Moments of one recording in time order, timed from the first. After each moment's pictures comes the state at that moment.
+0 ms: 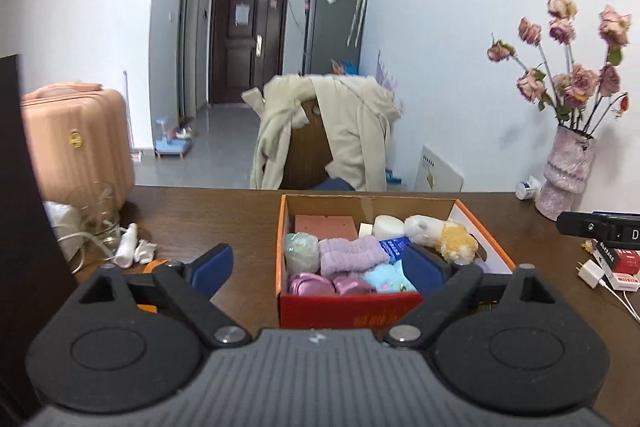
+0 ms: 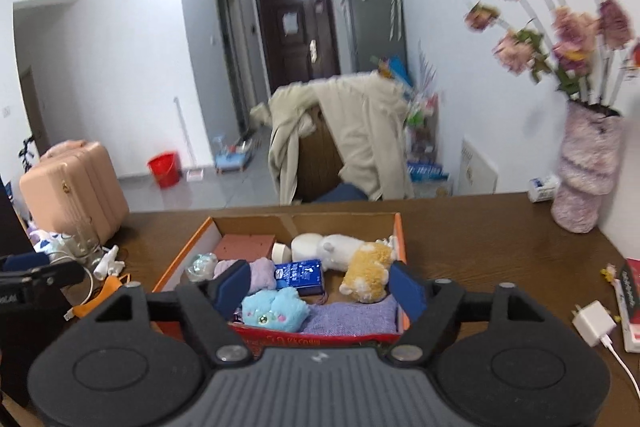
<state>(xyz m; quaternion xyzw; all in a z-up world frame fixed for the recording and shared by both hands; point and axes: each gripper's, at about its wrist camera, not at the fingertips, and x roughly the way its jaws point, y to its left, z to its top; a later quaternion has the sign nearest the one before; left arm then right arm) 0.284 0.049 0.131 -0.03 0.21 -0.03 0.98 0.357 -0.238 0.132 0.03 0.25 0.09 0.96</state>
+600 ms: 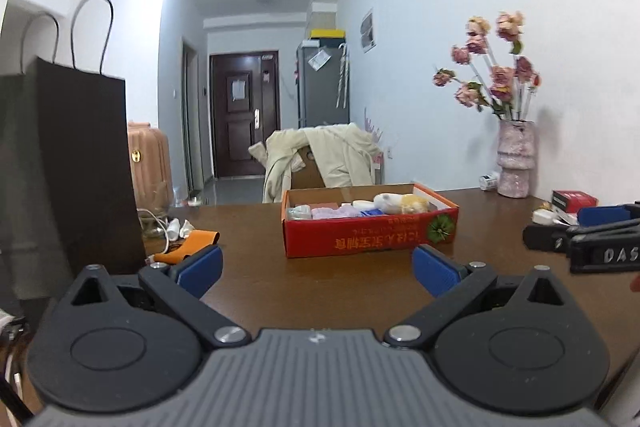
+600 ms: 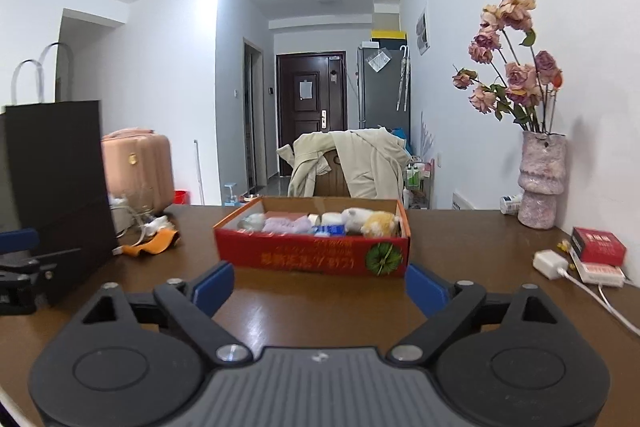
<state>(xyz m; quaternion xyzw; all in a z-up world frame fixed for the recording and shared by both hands) 0.028 0.020 0.060 0.02 0.10 -0.03 0.99 0.098 -0.214 0.052 -0.01 0.14 0.10 0.99</state>
